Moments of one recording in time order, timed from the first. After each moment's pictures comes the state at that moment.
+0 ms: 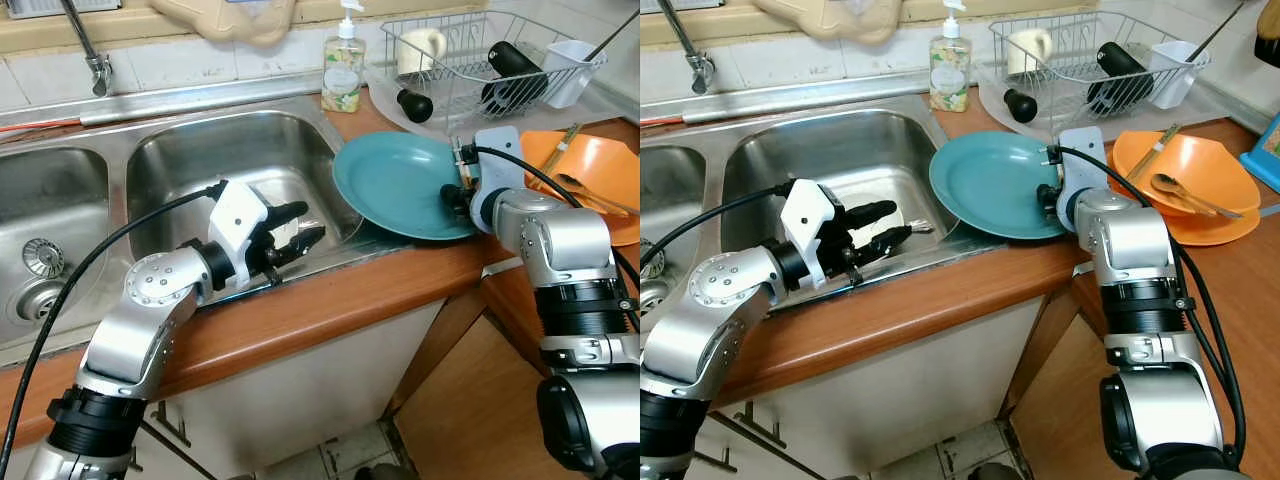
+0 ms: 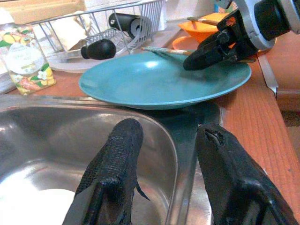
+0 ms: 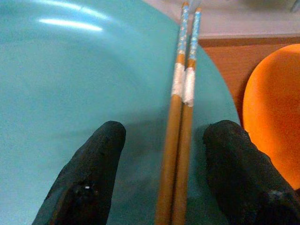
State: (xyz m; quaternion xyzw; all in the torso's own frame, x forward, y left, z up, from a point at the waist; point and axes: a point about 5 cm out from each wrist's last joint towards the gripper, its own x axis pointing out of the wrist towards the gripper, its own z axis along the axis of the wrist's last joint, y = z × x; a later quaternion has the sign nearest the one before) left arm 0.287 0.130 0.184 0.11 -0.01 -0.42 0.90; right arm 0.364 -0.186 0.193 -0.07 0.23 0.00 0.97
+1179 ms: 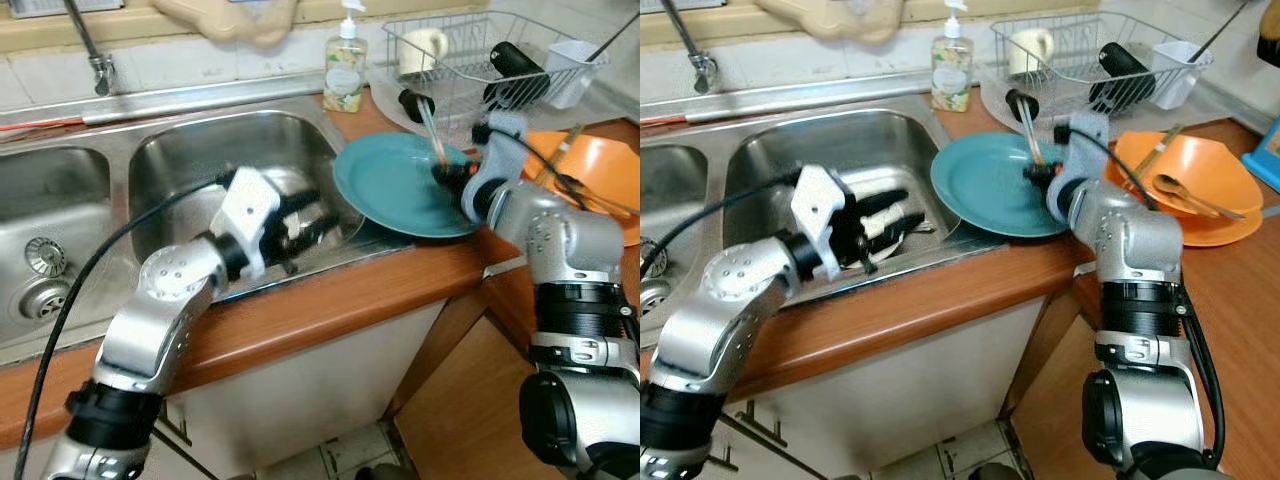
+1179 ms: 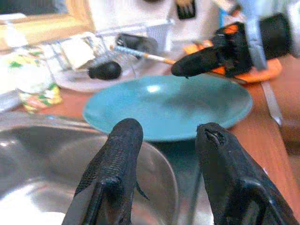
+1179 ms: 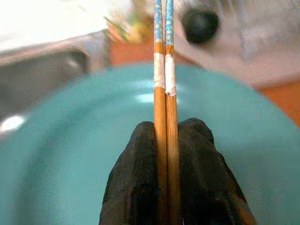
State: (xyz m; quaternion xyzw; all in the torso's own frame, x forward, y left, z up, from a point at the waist) left arm 0.293 0.113 0.200 0.07 -0.05 -0.40 0.91; right arm 0.364 -0.173 0.218 0.08 0.14 0.11 0.98
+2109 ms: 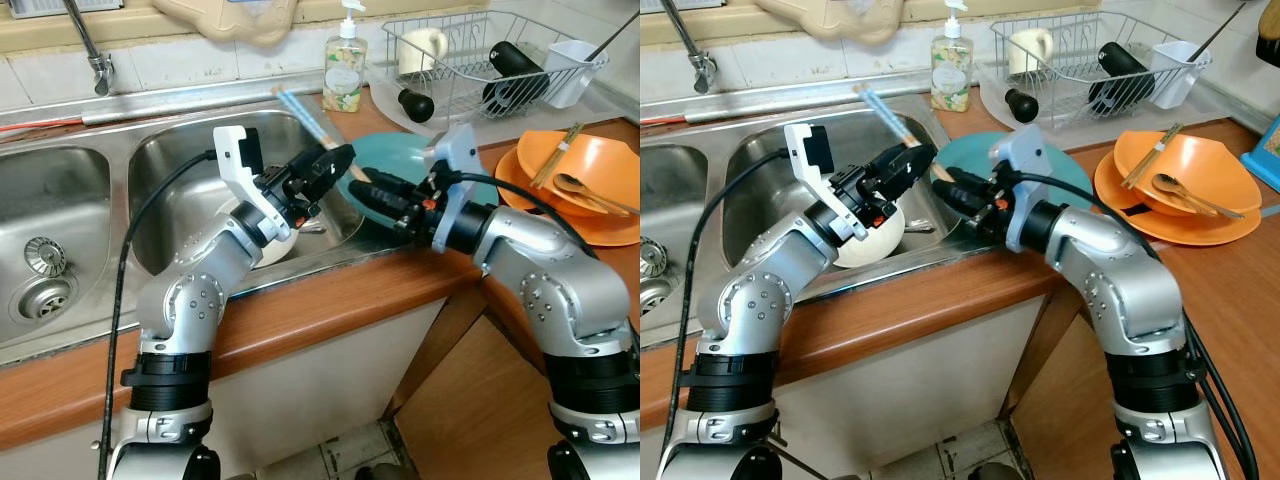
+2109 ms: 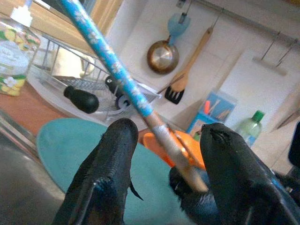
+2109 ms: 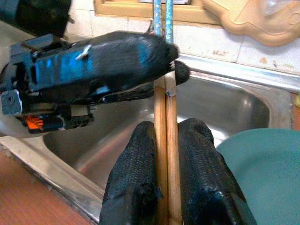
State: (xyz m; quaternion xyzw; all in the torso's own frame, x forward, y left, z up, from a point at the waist) left arm 0.313 0.094 0.216 -0.28 -0.04 -0.39 0.88; right arm 0.301 -0.115 0.223 -0.01 0.02 0.45 0.89
